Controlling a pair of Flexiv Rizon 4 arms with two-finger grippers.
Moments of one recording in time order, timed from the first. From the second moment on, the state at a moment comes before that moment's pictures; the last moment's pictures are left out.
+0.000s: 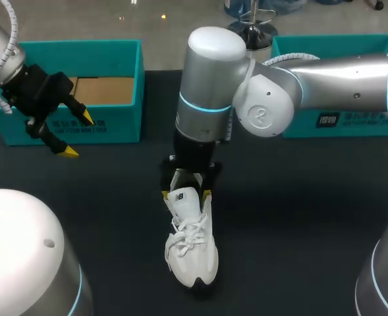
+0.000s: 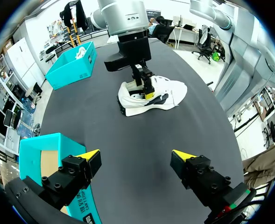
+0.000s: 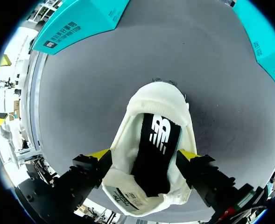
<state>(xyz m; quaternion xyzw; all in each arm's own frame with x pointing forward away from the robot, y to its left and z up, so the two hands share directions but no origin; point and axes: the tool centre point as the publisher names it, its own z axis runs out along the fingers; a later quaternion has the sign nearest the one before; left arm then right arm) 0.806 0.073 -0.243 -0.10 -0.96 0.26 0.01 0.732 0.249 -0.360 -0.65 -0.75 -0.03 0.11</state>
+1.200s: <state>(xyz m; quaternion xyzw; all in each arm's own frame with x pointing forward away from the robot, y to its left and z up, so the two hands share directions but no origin) 0.806 0.073 -0.243 -0.10 -0.96 0.26 0.01 0.726 0.237 -0.333 -0.67 -0.74 -0.03 0.06</state>
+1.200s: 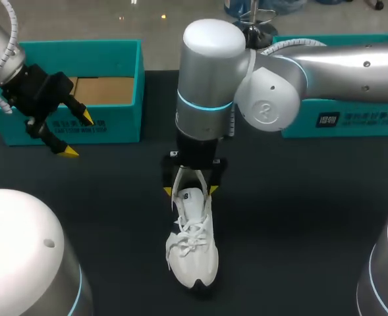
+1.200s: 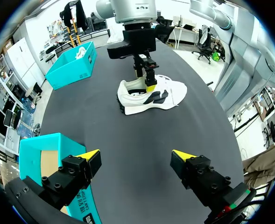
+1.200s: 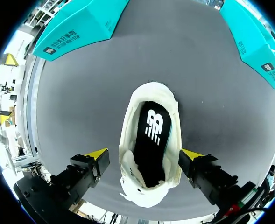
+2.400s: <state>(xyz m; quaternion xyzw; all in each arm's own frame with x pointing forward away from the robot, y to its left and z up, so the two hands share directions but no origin) 0.806 0.073 -0.243 -0.10 -0.96 0.26 0.01 0.650 0.230 -0.300 -0.66 -0.75 -0.02 0.08</state>
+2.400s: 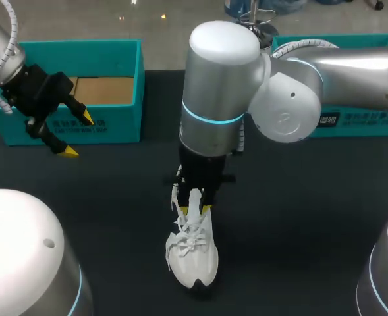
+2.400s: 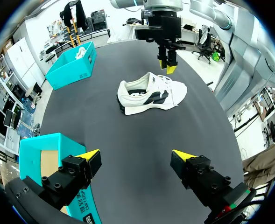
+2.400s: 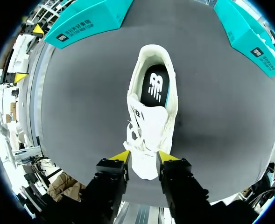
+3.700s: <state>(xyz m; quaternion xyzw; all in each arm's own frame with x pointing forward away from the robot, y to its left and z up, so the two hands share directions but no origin) 0.806 0.073 -0.243 -0.10 -0.96 0.26 0.01 0.721 0.225 -0.296 -0.44 -0.90 -0.05 -0.02</state>
